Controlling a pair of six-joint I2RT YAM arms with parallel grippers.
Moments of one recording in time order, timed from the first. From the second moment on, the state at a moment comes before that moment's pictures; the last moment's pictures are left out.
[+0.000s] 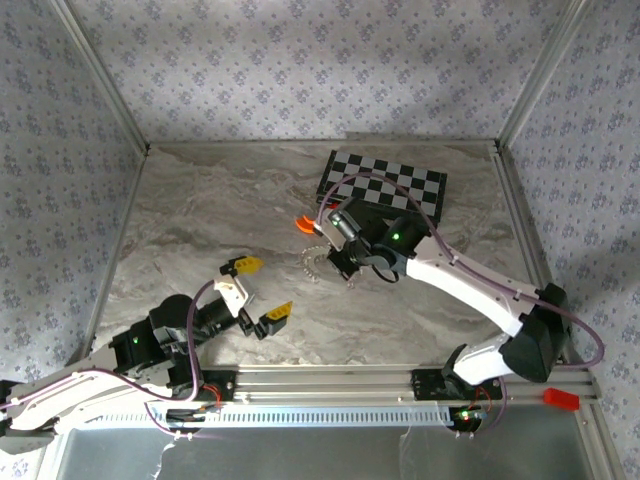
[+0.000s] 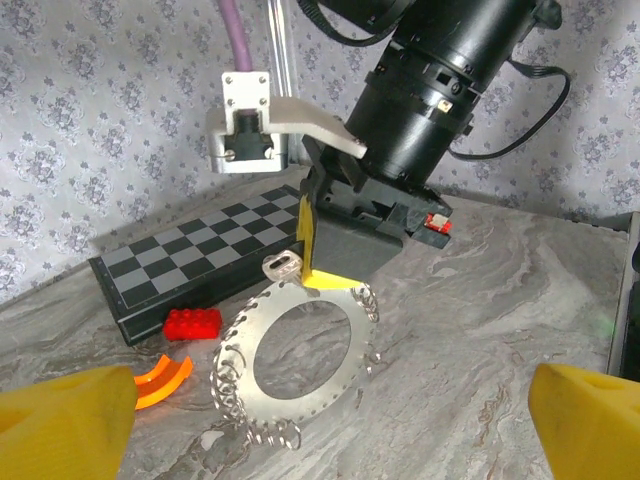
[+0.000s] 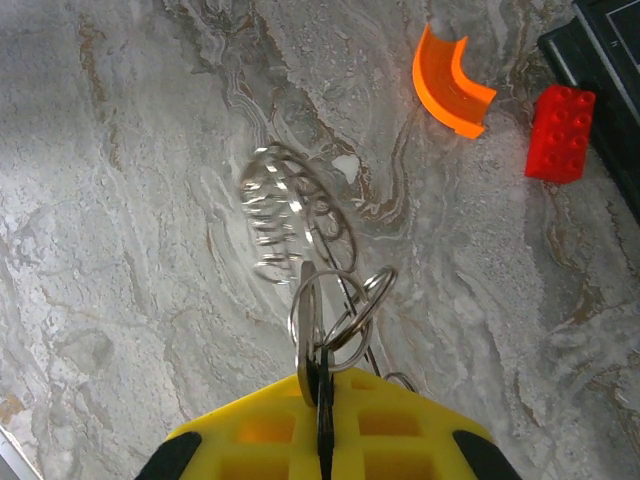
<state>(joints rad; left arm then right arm) -1.19 0.38 0.51 -0.22 -0.23 0.03 0.87 1.42 1.29 -0.83 0.05 -0.02</state>
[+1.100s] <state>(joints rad) -1.18 0.33 0.48 -0.25 -0.28 0.03 0.87 1.52 1.27 -0.72 -0.01 0.02</state>
